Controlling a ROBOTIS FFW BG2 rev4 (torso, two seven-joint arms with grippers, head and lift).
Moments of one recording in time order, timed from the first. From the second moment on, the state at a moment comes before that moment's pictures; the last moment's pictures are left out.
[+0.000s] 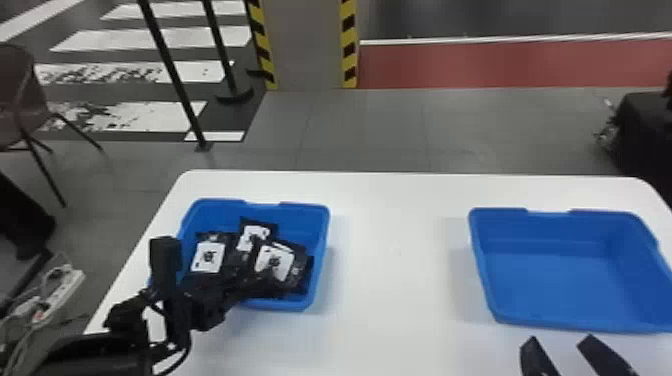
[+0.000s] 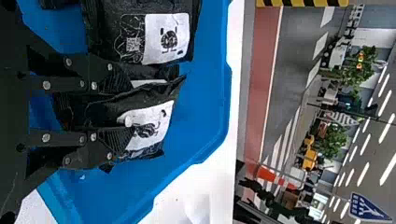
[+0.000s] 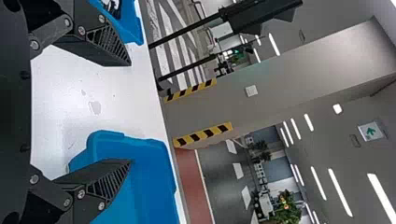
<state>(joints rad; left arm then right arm) 0.12 0.10 0.32 -1.60 -0.07 0.43 -0.86 0.87 -0.04 -0.04 -2.11 -0.36 -0.12 0.37</state>
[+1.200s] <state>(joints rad) 0.35 0.04 0.28 -2.00 0.23 0.52 -0.94 0.70 -0.05 0.01 -2.02 -0.44 -0.03 0.59</state>
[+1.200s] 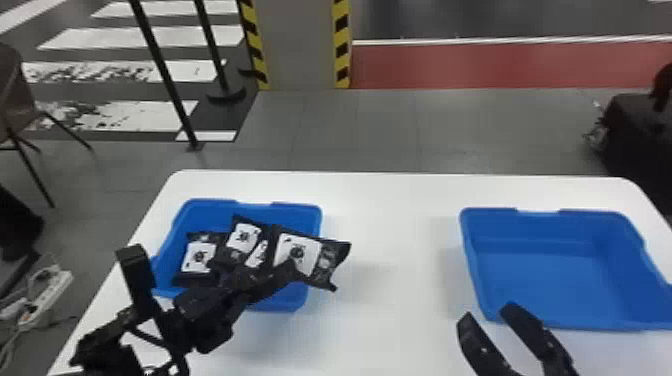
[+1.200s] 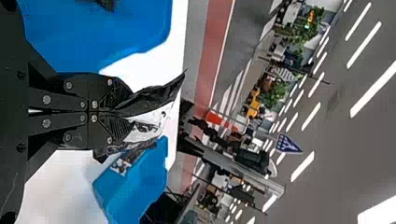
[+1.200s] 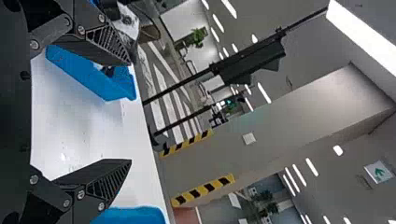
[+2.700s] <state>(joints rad) 0.15 0.06 -0.04 -1.75 0.33 0.56 -0.98 0.38 -0.04 0.08 -1.77 -0.53 0.03 0.71</state>
